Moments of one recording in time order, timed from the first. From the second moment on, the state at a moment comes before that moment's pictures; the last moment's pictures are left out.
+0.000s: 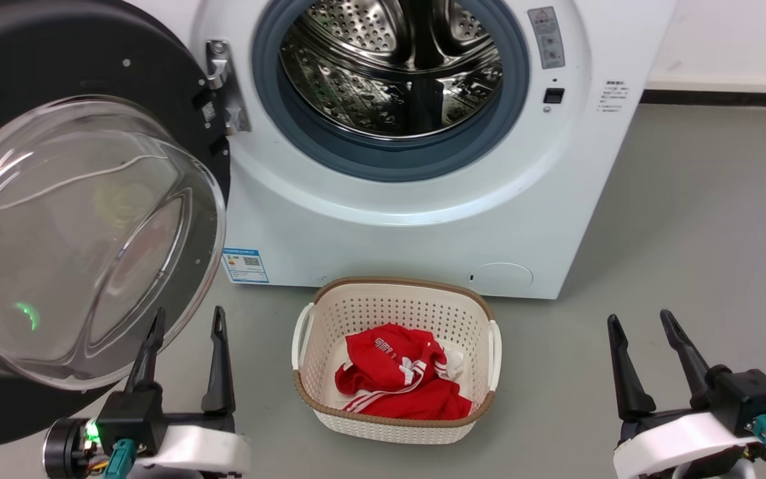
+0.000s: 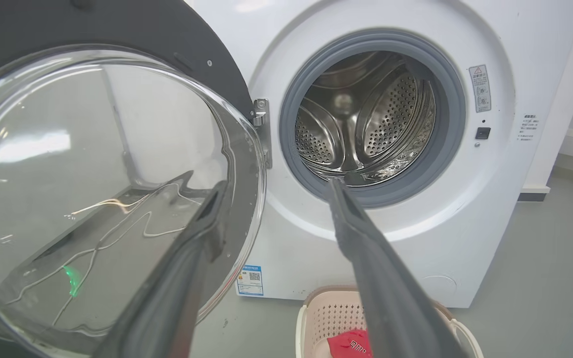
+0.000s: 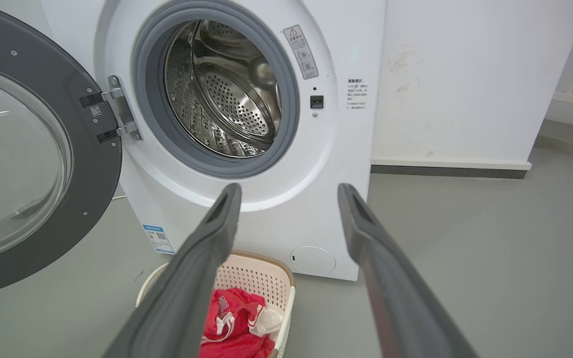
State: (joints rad) left arm 0.03 0.06 0.02 0.01 -0.05 -0.01 -0.26; right arm 0.03 -0.05 0.00 0.06 0.11 0.13 -0.18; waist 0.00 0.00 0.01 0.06
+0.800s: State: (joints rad) left arm -0.02 0.05 0.01 0.04 -0.04 -0.01 -0.26; right arm 0.02 -0.05 0.00 0.03 0.11 0.13 -0.18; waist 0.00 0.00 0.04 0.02
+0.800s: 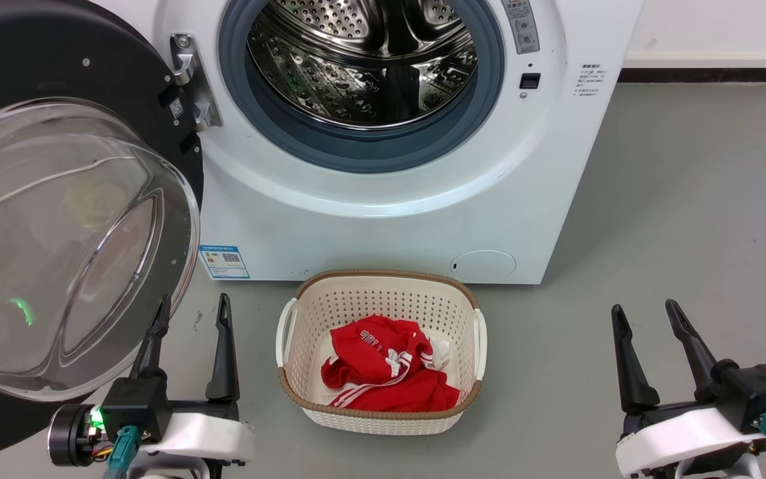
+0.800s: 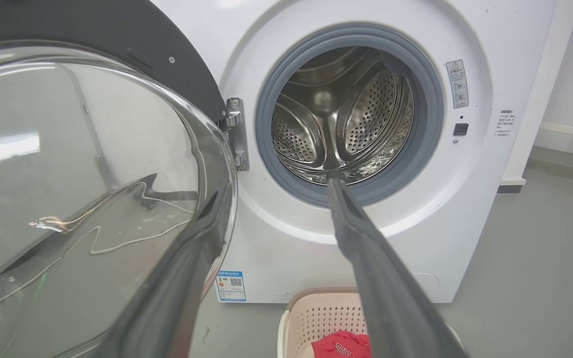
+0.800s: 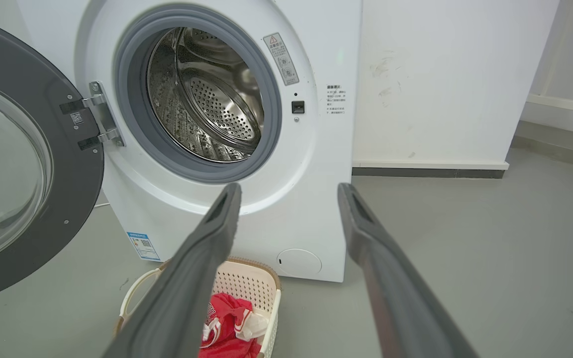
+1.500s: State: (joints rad) left arm 0.01 0.05 0.03 0.12 -0.27 -0.03 -0.20; right arm 0.04 -0.06 0.00 0.10 0.34 0.13 -0.15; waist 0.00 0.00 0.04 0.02
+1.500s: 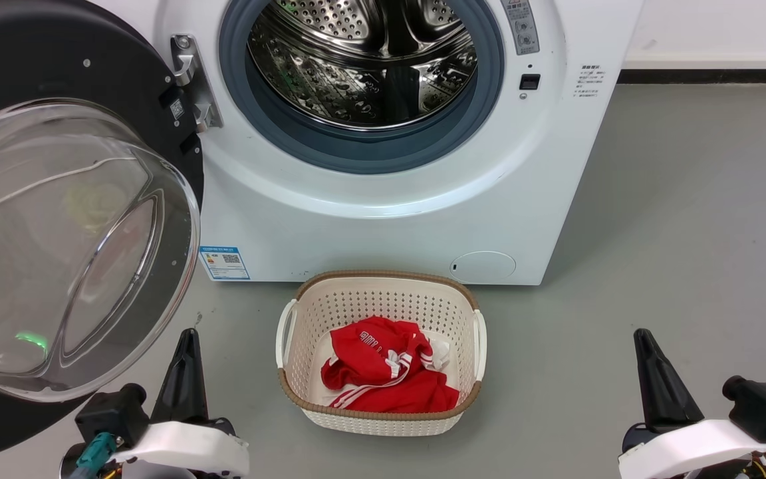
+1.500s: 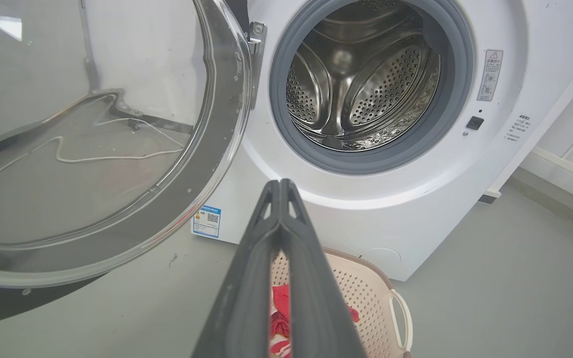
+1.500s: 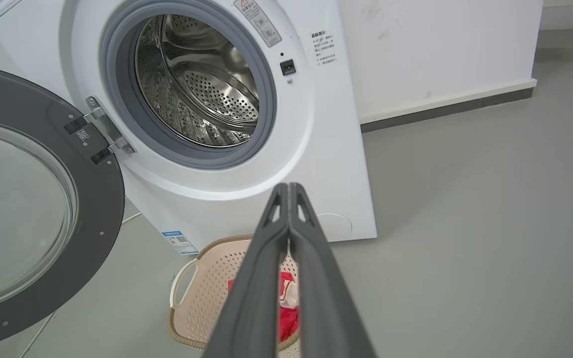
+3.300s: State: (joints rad) left arm -0.05 0.05 0.08 0.19 -1.07 -0.09 -0.01; right arm -0.04 -0.08 -0.03 0.18 1.13 0.13 -0.02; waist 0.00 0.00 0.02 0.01
